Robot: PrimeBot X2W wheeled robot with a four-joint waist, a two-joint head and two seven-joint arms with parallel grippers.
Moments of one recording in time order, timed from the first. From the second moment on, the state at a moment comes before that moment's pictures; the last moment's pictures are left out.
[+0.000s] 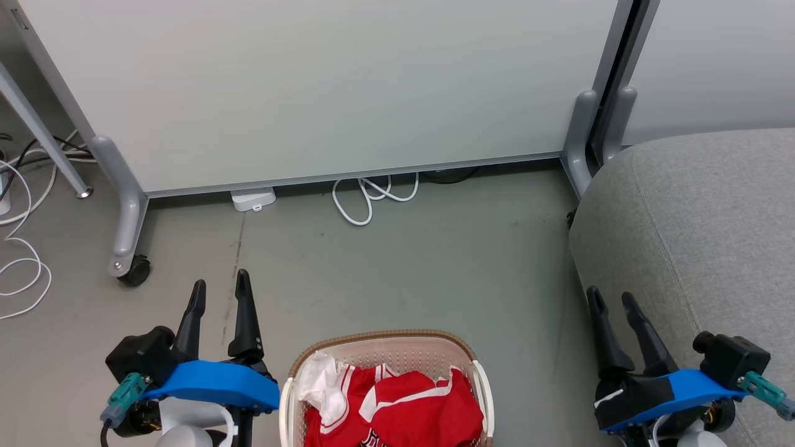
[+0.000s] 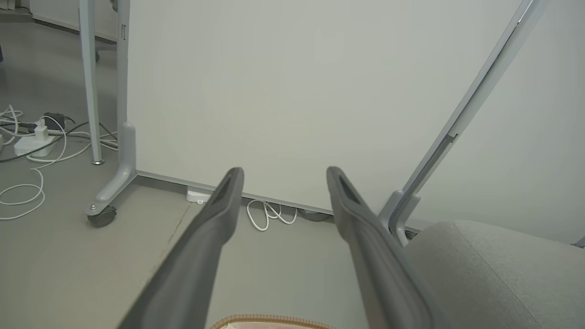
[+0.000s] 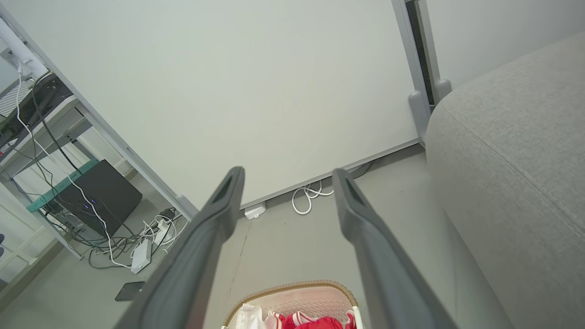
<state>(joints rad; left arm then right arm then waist) -0.10 0.07 -0.12 0.22 -0.47 0.00 -0.15 -0.08 -0.04 0.04 0.24 0.53 0.13 -0.15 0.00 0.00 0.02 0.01</state>
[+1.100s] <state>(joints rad) -0.10 0.07 -0.14 0.24 -0.19 0.00 -0.22 -0.09 -0.05 0.06 0.23 0.24 0.13 -0.22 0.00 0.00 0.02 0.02</state>
